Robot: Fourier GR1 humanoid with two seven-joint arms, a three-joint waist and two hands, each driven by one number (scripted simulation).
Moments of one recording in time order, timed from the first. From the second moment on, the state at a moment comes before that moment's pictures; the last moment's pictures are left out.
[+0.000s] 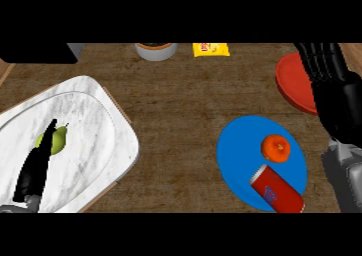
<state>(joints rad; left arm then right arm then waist) -0.03 0.54 -0.29 -1.29 0.16 0.44 0.02 -0.39 -0.30 0.04 -1.70 -0.12 -0.01 -0.08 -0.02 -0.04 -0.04</state>
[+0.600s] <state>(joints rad) -0.10 0.55 -0.17 -1.43 0.28 0.37 -0.02 -0.09 -0.59 -0.14 -1.65 0.07 0.05 -0.14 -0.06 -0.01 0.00</state>
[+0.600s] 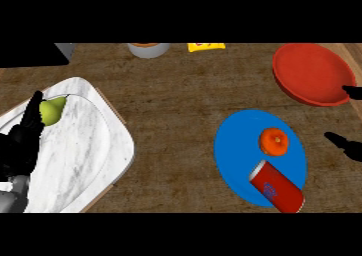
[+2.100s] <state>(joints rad) -0.19 0.47 -0.09 -1.49 0.21 0.26 0.09 -0.06 -0.76 -0.08 -1.82 0.27 0.38 0.29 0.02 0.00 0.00</state>
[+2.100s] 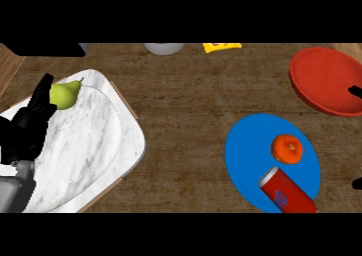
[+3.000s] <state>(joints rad) -0.14 0.41 -0.04 -1.52 0.15 0.22 0.09 -0.28 -0.65 0.16 -1.55 0.47 0.59 0.36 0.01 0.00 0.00</state>
